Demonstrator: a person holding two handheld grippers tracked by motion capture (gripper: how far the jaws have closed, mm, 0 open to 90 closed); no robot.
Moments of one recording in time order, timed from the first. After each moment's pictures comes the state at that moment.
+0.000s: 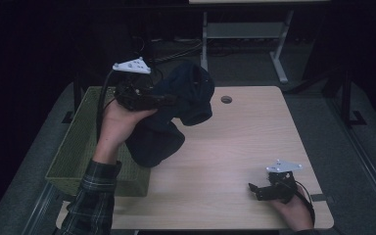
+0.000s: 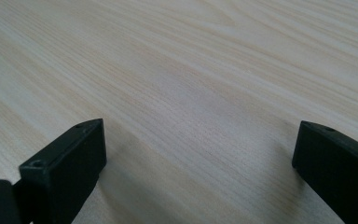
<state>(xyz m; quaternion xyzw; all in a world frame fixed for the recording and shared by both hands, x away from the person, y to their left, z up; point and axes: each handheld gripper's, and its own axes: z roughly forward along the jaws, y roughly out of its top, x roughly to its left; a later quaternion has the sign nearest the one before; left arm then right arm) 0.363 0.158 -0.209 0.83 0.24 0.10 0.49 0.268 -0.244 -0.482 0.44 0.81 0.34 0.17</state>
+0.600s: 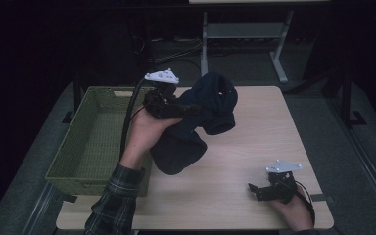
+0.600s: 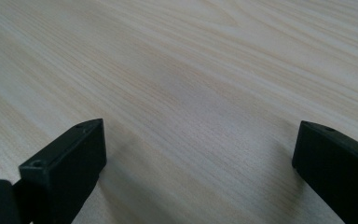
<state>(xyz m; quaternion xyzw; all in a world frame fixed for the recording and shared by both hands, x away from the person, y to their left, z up) 0.364 0.108 -0.239 0.83 0.23 0.06 0.50 0.268 -0.244 -0.482 0.44 0.81 0.34 0.17</state>
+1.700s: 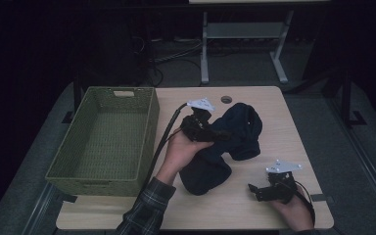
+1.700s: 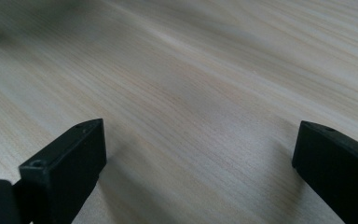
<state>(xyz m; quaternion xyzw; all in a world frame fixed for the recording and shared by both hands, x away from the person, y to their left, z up) 0.364 0.035 -0.322 0.84 0.23 -0.04 0.49 0.268 -0.244 -0.482 0.43 0.82 0.34 0.17</state>
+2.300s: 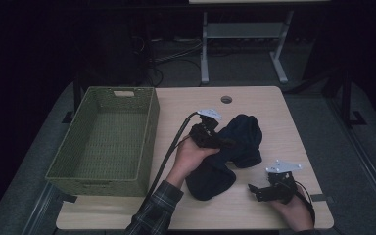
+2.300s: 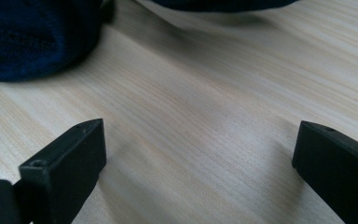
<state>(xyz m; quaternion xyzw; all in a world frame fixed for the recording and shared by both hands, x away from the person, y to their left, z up) 0.376 0.017 -0.365 0.85 0.24 -0.06 0.47 0.268 -0.243 -0.482 0.43 0.82 0.34 0.16</state>
